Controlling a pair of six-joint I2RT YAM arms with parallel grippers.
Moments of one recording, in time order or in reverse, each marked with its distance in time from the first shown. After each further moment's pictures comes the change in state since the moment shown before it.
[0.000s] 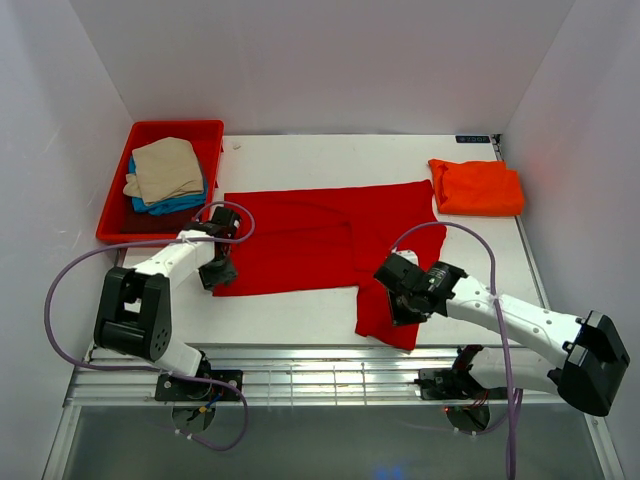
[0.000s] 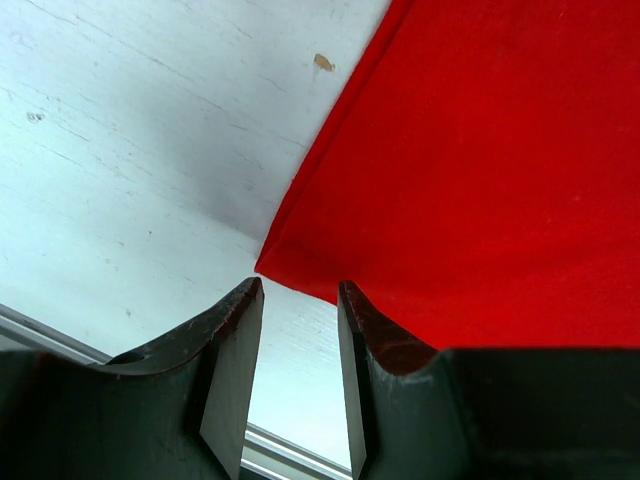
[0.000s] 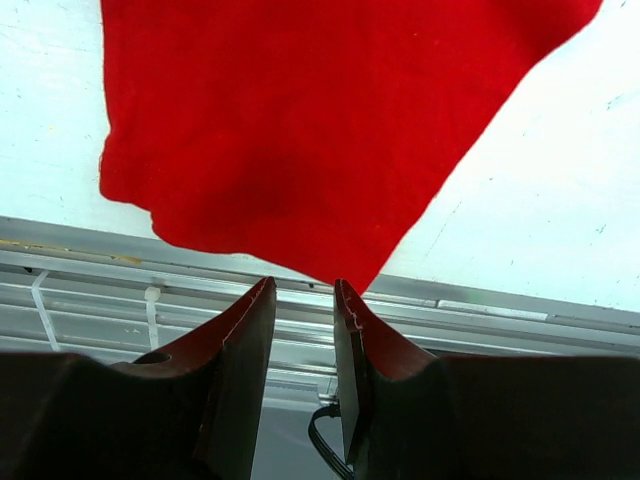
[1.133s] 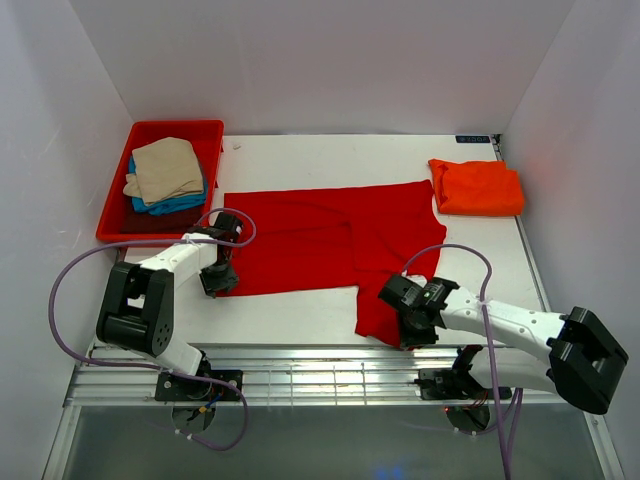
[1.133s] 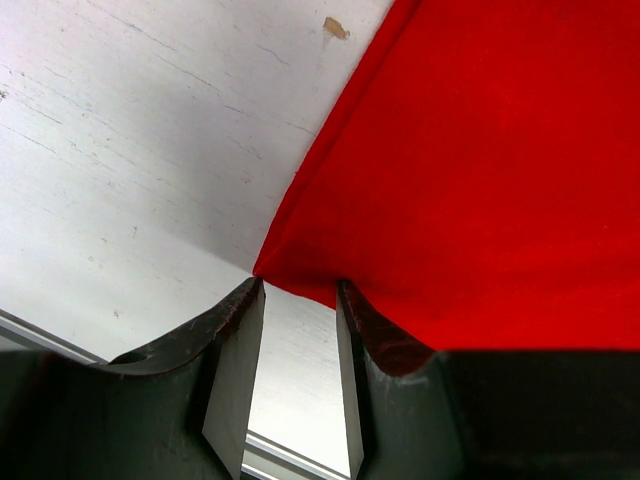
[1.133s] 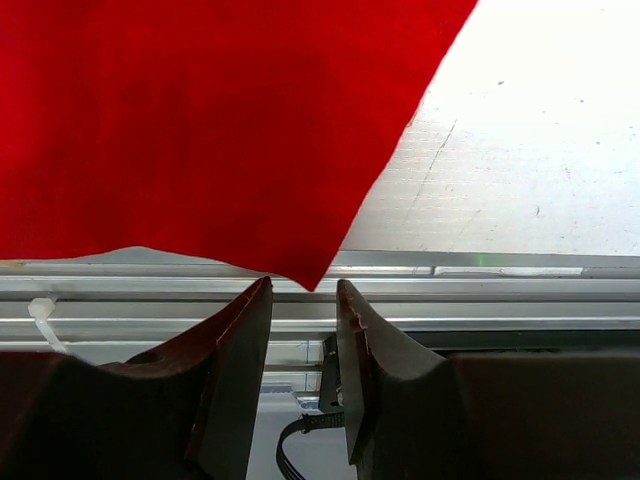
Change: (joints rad) left arm -0.001 0.036 -0.055 0.039 0.008 -0.021; right arm 0.006 -0.003 -0.196 0.023 -0.051 0.126
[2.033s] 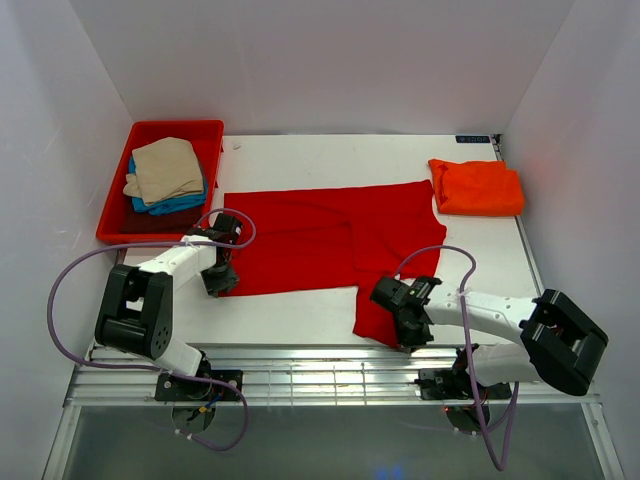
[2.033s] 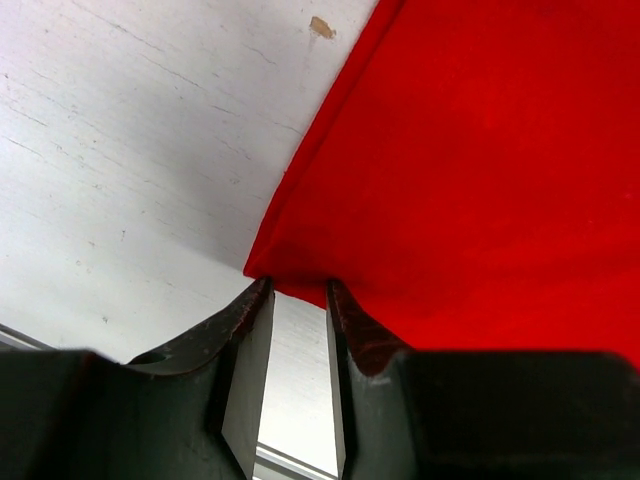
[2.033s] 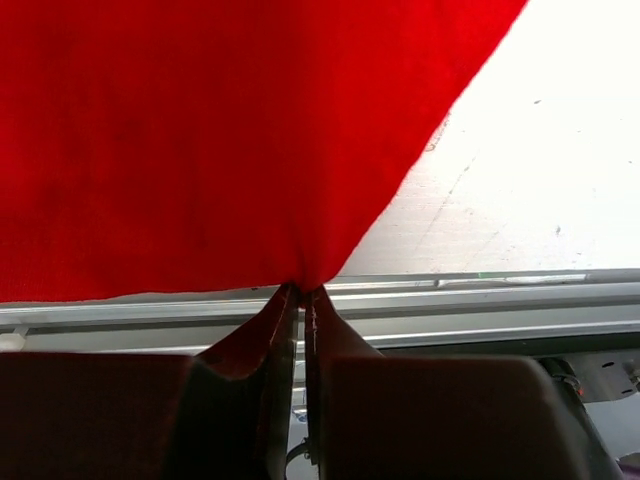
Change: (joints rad) left arm 0.000 -0.018 -0.019 0.026 0.011 0.000; right arm 0.006 0.149 0.004 0.051 -0.003 -0.004
